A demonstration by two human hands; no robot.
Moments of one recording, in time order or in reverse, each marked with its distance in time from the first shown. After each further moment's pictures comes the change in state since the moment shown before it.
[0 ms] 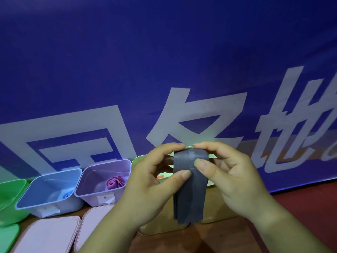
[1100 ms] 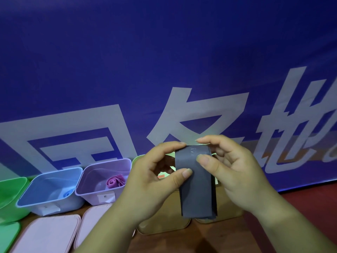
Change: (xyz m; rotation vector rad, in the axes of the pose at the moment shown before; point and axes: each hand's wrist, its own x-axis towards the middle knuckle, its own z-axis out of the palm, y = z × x) left_hand 0.003 -0.009 -0.002 -0.024 0.021 -0.018; right_hand 0.008 0.000 -0.008 -0.089 -0.032 -0.008
